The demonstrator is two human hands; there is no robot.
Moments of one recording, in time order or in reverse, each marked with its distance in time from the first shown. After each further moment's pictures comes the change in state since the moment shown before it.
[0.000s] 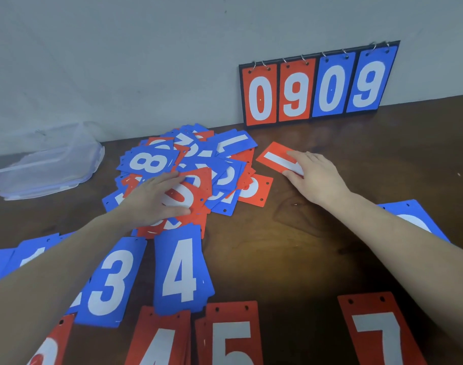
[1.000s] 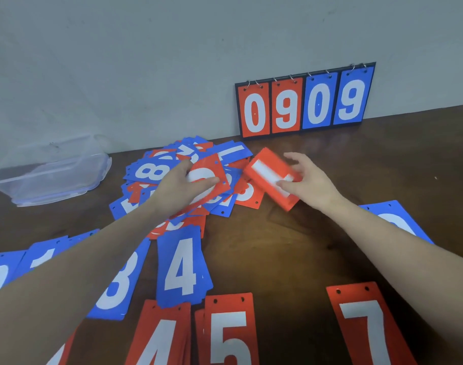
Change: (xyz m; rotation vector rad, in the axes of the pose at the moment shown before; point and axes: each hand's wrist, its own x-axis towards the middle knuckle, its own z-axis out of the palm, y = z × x) left_hand -0.022 0.097 -0.024 -0.467 0.220 -0.138; right_hand -0.035 -0.004 -0.019 0.673 0.009 0.000
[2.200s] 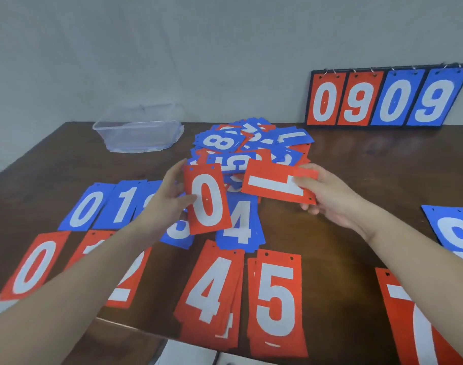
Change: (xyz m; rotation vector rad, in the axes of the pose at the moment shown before) left_hand -0.148 -0.103 -0.059 -0.621 0.114 -0.181; right_hand -0.070 -0.077 0.067 0.502 -0.391 0.188
